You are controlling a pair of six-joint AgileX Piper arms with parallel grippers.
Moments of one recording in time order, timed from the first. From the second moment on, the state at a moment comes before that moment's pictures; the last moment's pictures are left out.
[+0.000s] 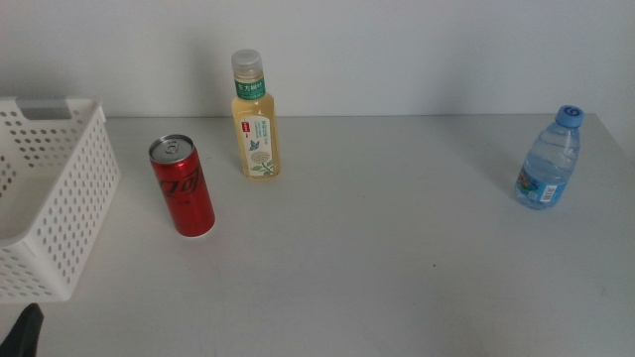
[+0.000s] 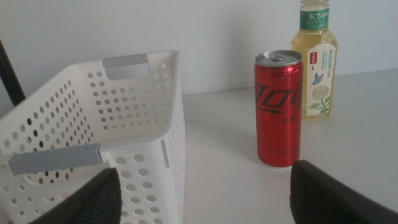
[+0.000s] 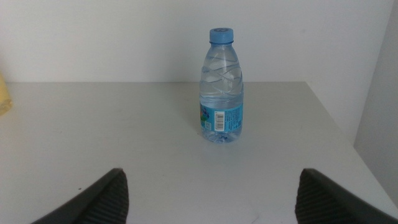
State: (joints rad) left arm 0.00 -0.01 0.03 0.01 0.13 0.07; right arm 0.03 -0.01 0.03 -0.06 0.17 0.09
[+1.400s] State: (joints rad) left arm -0.24 1.21 0.02 0.01 -1.14 0.07; right arm 0.03 -0.01 0.03 -0.06 0.17 0.09
